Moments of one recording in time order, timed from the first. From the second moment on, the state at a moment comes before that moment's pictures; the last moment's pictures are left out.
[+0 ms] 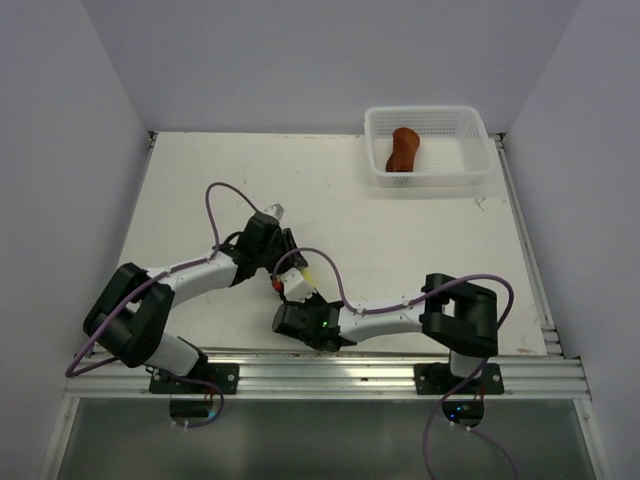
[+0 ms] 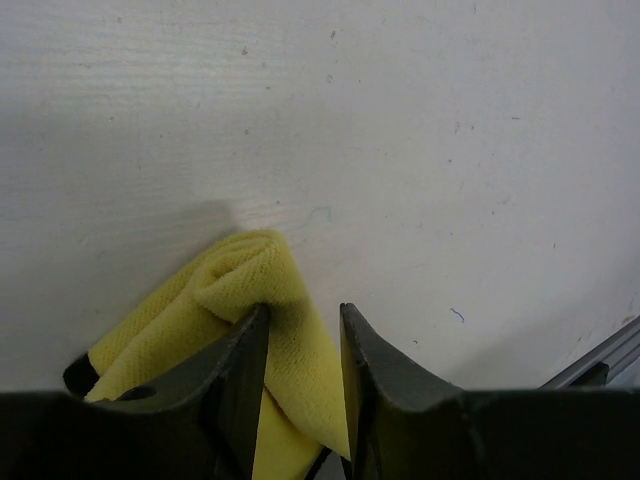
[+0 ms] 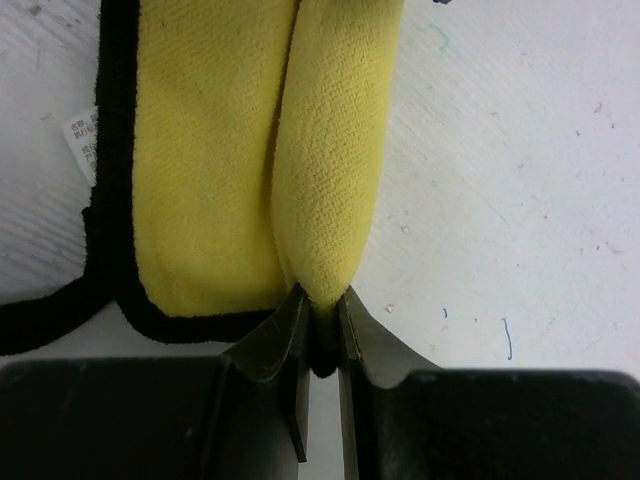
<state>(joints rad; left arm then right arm) -0.56 1.48 0.71 -0.03 0.14 -0.78 1.37 1.80 1.01 -0.32 0.76 0.50</state>
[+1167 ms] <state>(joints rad) -0.55 1.17 0.63 -0.12 0.09 -0.77 1.49 2.06 1.25 -0.59 1.00 0.41</state>
